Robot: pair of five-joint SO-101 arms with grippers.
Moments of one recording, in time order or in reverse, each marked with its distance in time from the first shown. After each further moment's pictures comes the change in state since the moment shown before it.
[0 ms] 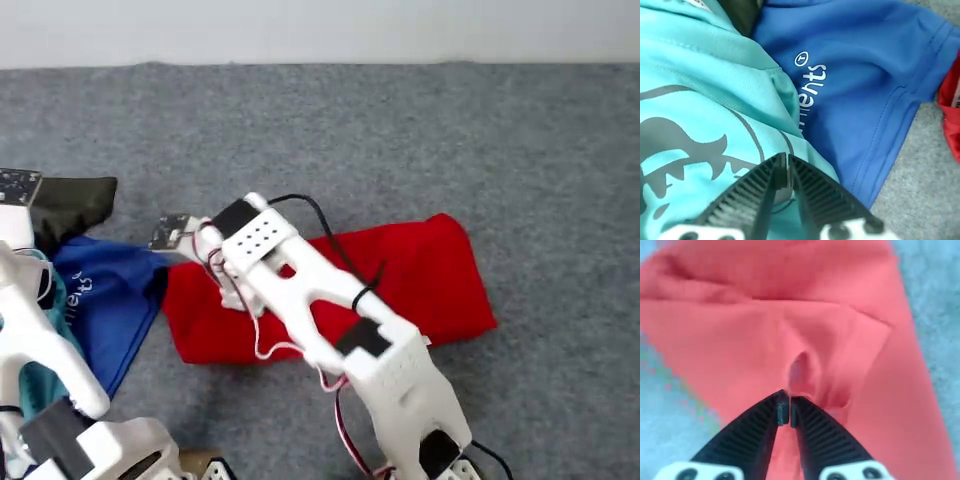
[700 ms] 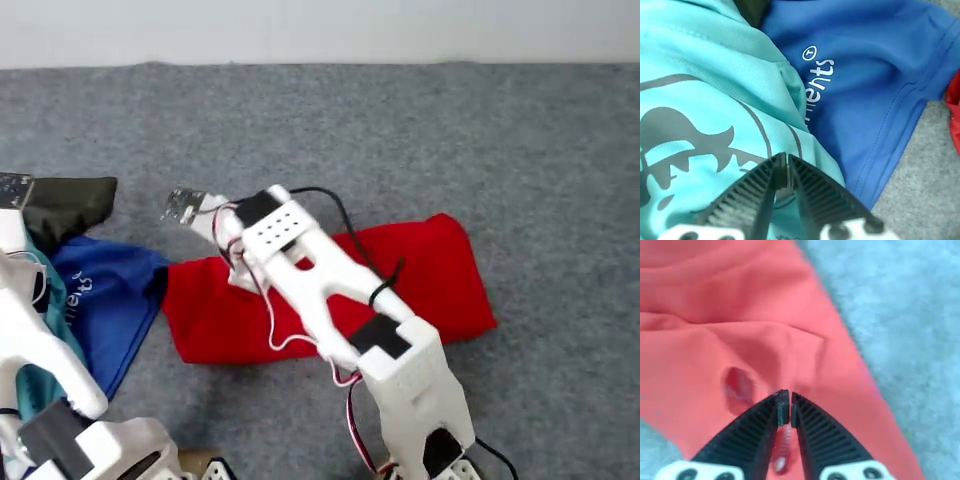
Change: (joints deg) left arm -1.6 0.0 0.0 0.0 0.0; right arm 3.0 -6.2 5.1 -9.8 0.0
